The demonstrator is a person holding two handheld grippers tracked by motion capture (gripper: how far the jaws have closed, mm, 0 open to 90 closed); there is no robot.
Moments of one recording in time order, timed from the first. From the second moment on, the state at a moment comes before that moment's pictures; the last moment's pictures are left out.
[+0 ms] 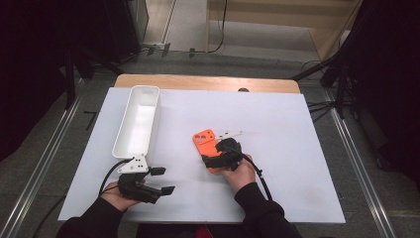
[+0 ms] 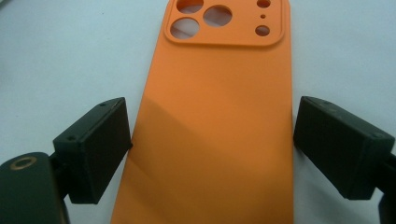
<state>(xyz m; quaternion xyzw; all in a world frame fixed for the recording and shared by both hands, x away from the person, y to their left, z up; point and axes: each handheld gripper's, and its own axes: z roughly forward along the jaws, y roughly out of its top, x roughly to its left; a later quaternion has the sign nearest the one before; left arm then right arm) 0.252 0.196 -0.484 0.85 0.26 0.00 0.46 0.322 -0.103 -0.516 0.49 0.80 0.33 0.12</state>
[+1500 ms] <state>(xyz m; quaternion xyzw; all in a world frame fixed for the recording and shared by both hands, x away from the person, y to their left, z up) 0.252 0.196 -0.484 0.85 0.26 0.00 0.46 0.308 -0.092 -0.524 0.48 0.80 0.33 0.18</state>
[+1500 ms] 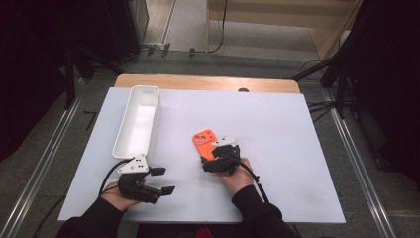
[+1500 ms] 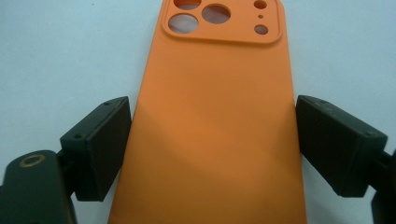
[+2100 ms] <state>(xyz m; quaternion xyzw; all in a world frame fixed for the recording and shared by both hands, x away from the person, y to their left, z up) 0.252 0.196 -0.484 0.85 0.26 0.00 0.46 0.319 -0.107 -0.514 0.48 0.80 0.34 0.12</state>
